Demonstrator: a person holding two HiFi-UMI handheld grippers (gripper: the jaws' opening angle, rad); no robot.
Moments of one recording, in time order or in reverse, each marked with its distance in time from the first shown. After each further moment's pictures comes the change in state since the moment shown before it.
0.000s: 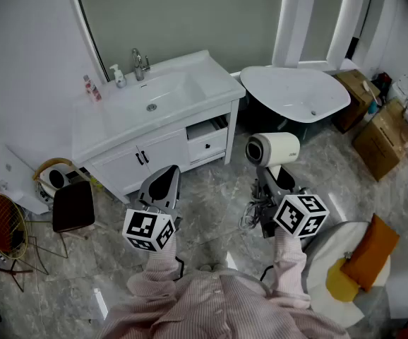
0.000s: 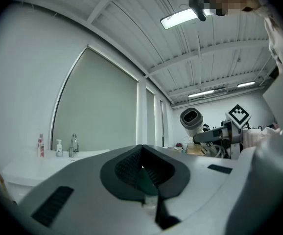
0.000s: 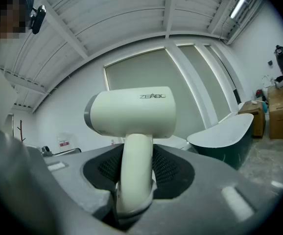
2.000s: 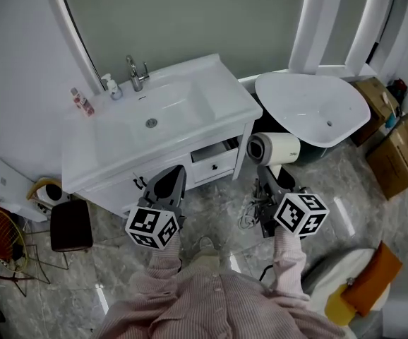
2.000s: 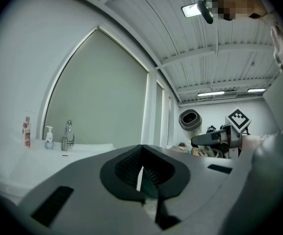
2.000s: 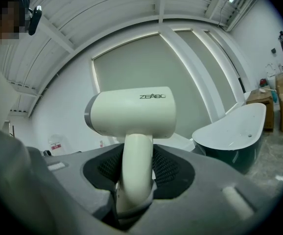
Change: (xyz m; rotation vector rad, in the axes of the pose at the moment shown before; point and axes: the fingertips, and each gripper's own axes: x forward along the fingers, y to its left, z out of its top) left arm 0.191 0.125 -0.040 -0.099 0.053 0.011; right arm 0.218 -0.091 0.016 0.055 0.059 0.010
